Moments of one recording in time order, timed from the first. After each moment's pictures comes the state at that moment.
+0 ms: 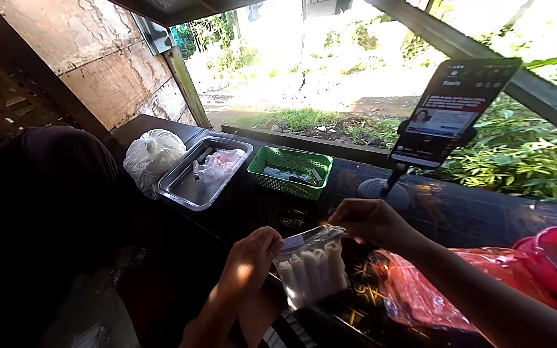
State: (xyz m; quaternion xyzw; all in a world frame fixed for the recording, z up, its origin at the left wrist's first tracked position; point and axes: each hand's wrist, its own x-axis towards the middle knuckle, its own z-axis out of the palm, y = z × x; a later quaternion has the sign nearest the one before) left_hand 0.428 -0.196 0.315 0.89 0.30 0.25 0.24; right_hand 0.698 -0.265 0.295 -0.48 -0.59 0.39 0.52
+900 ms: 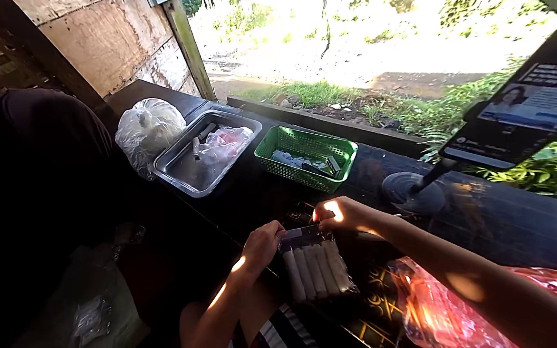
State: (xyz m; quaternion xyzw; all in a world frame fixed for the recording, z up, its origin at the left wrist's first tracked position) left_hand 0.462 -0.136 0.227 0.84 0.40 0.05 0.36; right_hand 0.716 -0.169 0.237 -0.59 -0.70 0.39 0.12
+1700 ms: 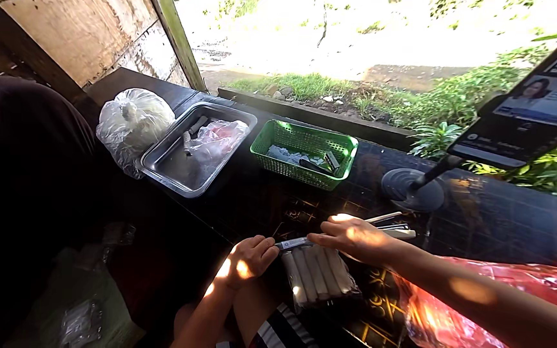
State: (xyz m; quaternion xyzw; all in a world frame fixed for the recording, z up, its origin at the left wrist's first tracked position) left_hand 0.417 -0.123 0.165 0.94 0.08 0.33 -0.01; right_hand 0.702 -0.216 0.211 -0.44 -0.89 0.02 0.13
